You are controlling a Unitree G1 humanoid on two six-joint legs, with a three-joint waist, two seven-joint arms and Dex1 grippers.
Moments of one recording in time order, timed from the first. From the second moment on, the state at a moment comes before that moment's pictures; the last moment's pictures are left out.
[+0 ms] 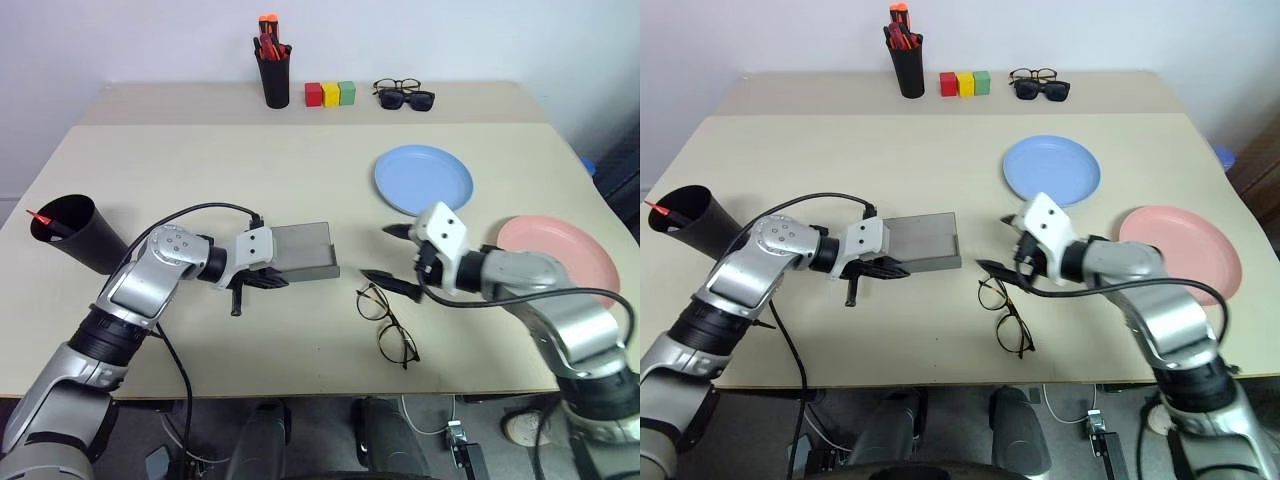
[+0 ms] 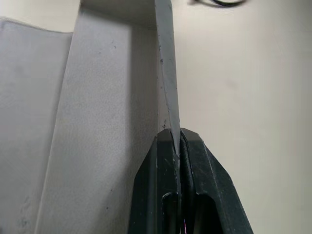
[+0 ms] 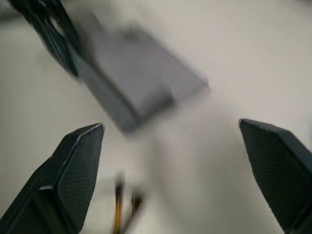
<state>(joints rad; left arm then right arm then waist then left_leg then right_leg) -0.55 0.74 -0.33 -0.05 -0.14 0.44 -1.24 -0.28 -0.74 0.02 -0.51 0.44 0.80 0.77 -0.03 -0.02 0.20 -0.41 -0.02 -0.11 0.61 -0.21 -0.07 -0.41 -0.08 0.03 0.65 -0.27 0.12</state>
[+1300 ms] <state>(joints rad) -0.05 0.64 0.22 -0.36 -0.36 0.48 -0.76 -0.58 -0.82 0.18 -0.59 0.49 0.91 0.71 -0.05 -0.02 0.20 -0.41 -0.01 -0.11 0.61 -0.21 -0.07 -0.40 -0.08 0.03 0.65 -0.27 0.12</state>
